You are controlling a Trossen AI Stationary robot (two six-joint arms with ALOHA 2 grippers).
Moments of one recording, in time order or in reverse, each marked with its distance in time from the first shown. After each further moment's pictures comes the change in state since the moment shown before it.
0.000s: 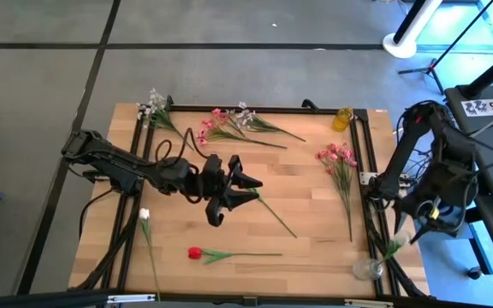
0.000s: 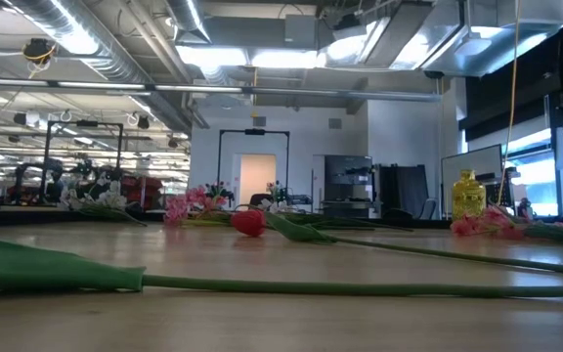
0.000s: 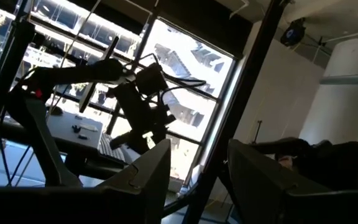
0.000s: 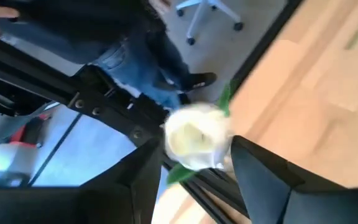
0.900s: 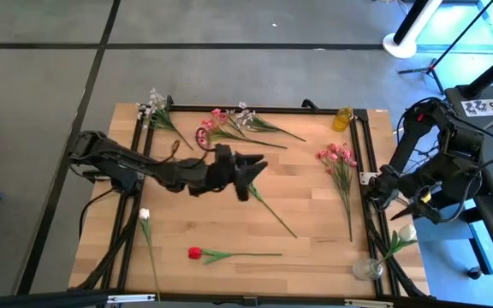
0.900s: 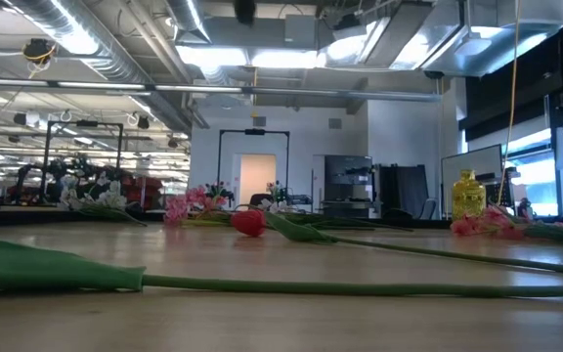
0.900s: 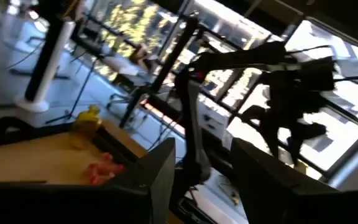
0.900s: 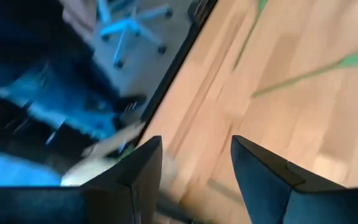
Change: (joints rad) left arm 0.073 0.082 0.022 -0.199 -0.480 -0.168; right arm 0.000 0.023 0.107 -0.211 0.335 0.018
